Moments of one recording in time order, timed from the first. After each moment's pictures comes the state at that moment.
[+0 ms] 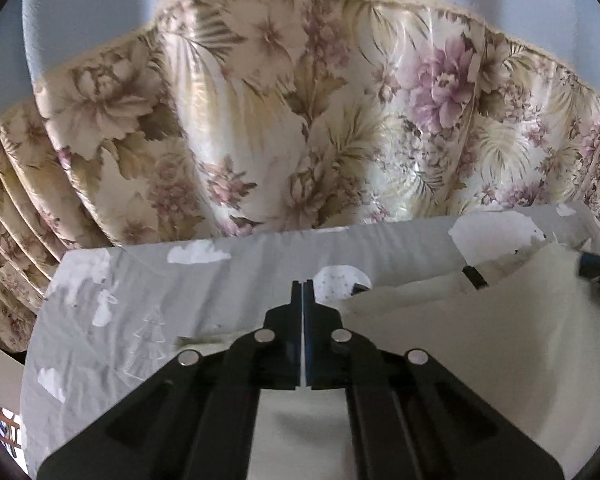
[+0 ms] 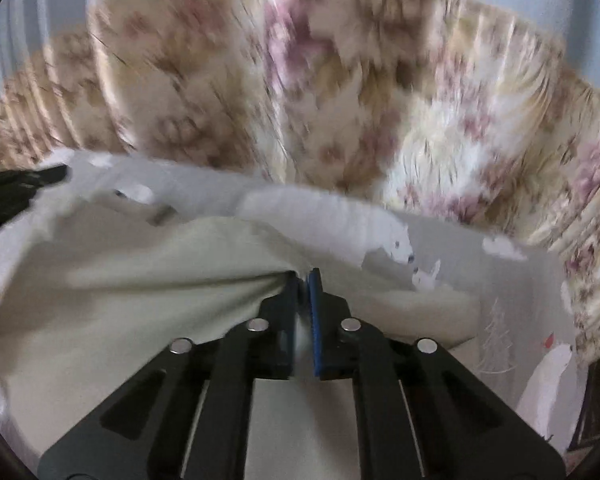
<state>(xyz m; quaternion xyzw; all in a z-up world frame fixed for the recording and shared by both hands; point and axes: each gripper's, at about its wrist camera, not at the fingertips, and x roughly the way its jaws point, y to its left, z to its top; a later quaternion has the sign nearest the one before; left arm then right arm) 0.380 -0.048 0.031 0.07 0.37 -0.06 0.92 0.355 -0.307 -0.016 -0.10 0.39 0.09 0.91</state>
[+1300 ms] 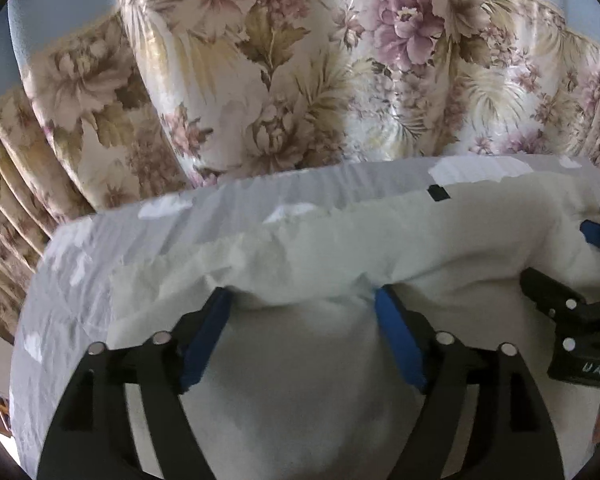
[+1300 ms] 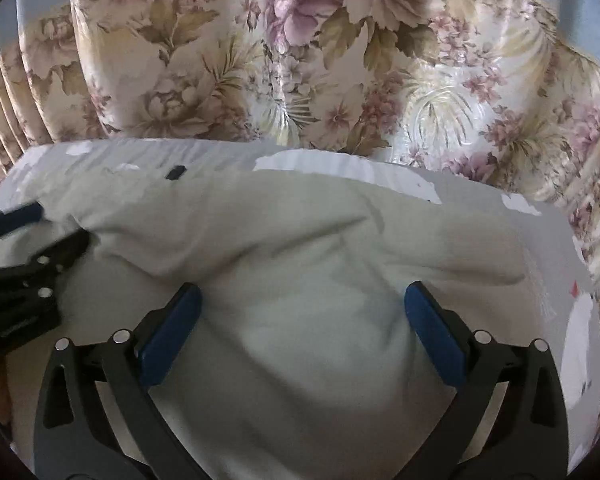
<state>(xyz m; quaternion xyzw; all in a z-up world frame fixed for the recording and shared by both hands) 0.357 -0.091 -0.015 0.11 0.39 -0.03 0.92 0.350 -0.274 -0.047 -0.07 0.40 0.05 0.91</state>
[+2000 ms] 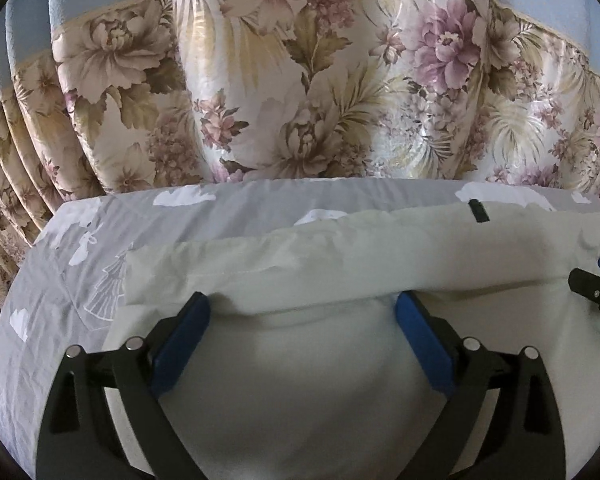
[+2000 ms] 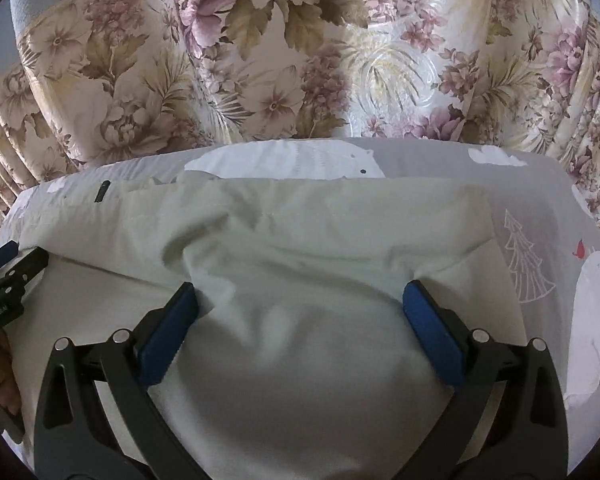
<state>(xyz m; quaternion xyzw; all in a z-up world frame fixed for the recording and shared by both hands) 0.355 -0.062 -0.020 0.03 0.37 -0.02 0.93 0.354 -0.344 -0.050 0.01 0.41 0.03 0.91</state>
